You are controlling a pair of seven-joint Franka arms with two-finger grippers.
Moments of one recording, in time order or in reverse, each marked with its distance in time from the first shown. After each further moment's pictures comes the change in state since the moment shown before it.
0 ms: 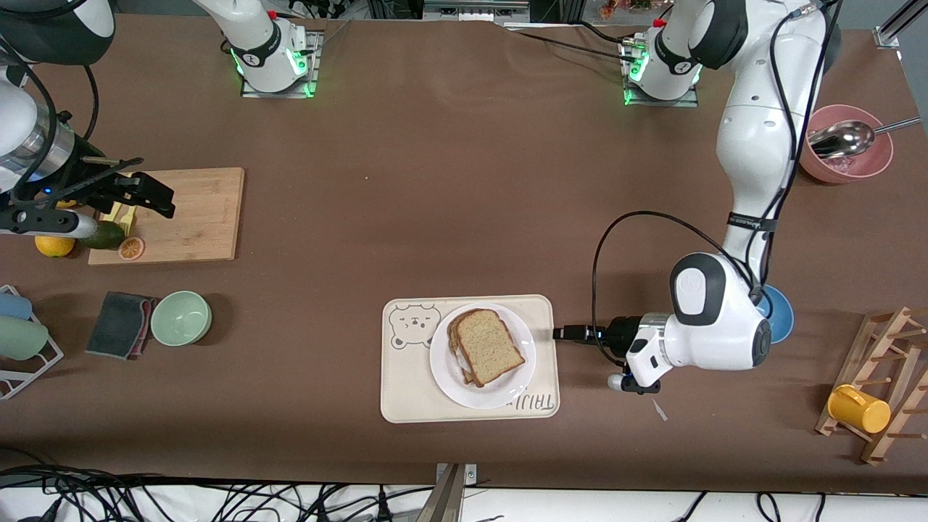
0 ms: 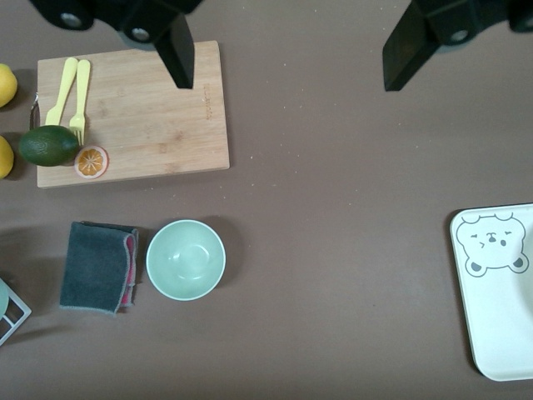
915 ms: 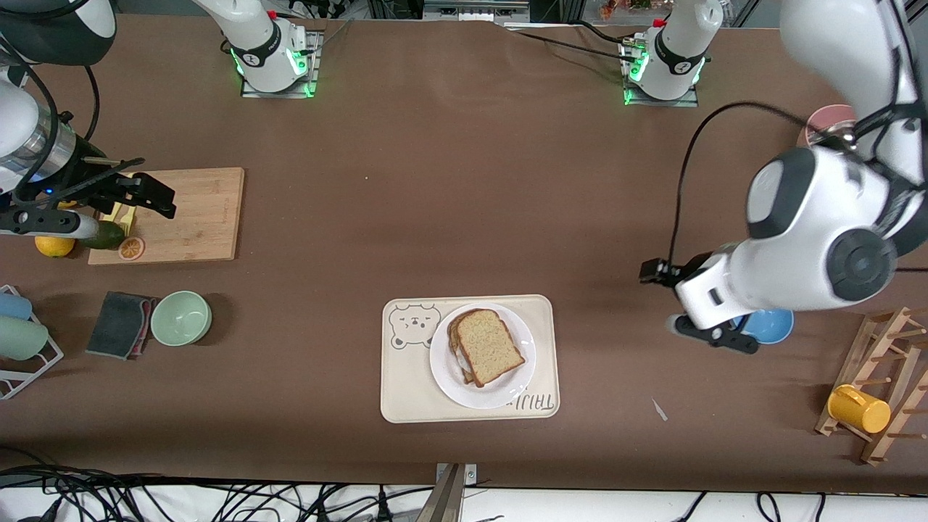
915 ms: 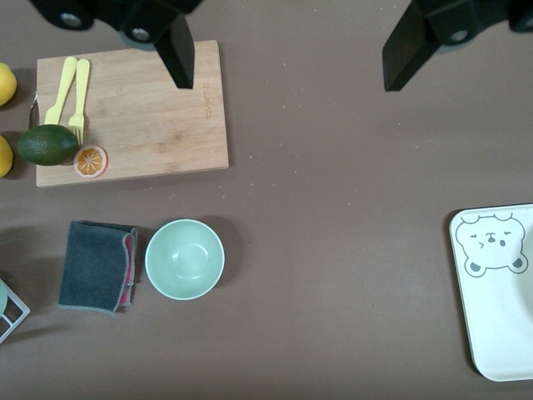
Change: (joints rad) left arm 0.011 -0.374 0.014 0.007 0.507 -0.434 -0.107; right arm 0.002 0.004 0.001 0.000 0.000 0.002 0.000
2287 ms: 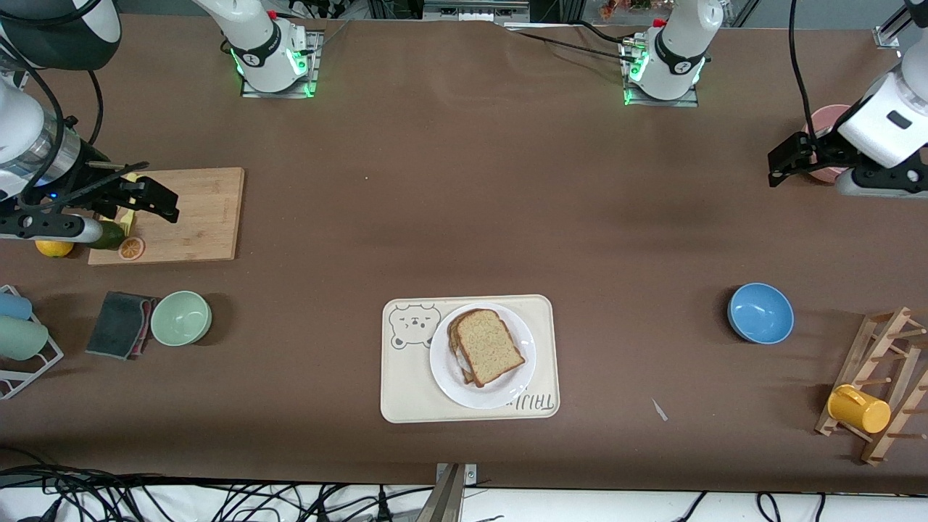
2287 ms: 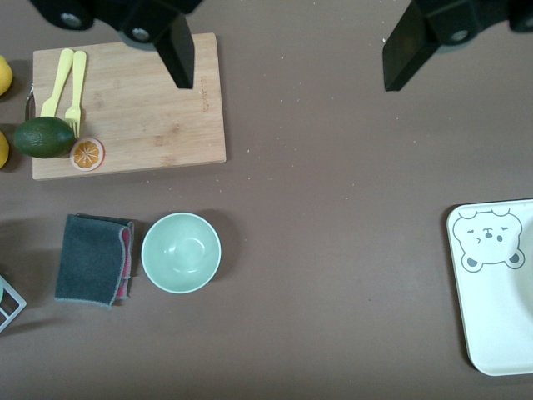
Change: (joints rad) left arm 0.116 -0.605 0.043 -0.537 0.141 0.100 -0.058; right arm 0.002 0.006 0.002 0.001 0.000 0.017 0.000
